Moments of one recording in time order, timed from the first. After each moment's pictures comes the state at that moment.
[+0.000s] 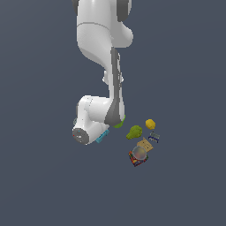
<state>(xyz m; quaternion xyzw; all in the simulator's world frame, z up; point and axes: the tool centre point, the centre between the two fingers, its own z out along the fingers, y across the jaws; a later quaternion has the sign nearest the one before) -0.092 -0.019 0.074 -0.89 -0.07 0.40 0.22</state>
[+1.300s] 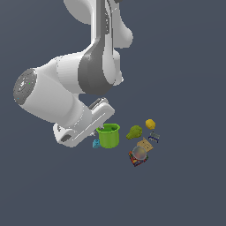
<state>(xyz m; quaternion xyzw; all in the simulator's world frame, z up) 0.074 -0.059 0.210 -0.94 -0.27 0.04 0.21</state>
